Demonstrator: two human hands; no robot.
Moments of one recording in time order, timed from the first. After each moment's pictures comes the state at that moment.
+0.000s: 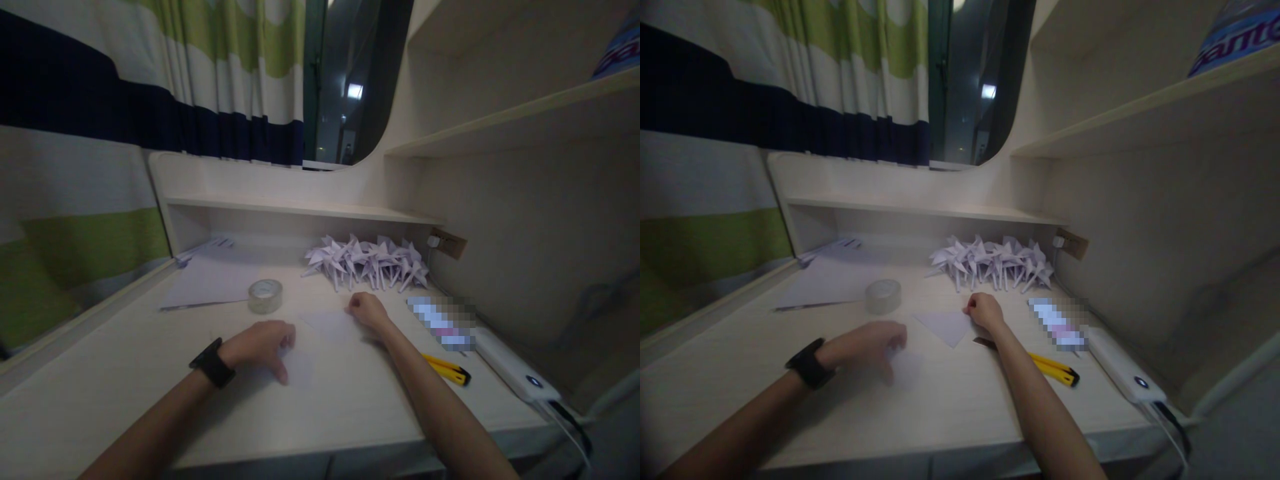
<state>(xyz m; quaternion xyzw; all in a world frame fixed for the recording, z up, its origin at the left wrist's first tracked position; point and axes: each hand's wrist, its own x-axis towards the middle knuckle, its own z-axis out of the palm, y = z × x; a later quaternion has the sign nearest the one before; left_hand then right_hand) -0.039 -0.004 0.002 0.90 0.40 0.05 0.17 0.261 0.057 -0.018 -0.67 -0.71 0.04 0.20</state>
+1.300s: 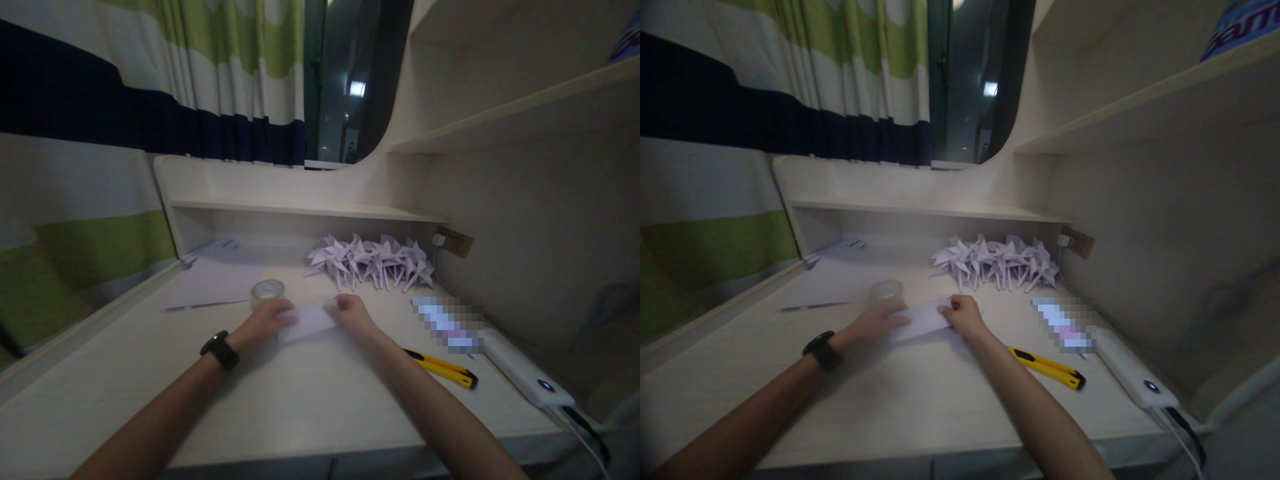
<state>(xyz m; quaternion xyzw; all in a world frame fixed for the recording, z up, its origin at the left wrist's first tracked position) -0.040 0.027 -0.003 0.82 0.42 0.28 0.25 0.201 0.033 -0.019 -0.52 -0.63 0.37 0.44</state>
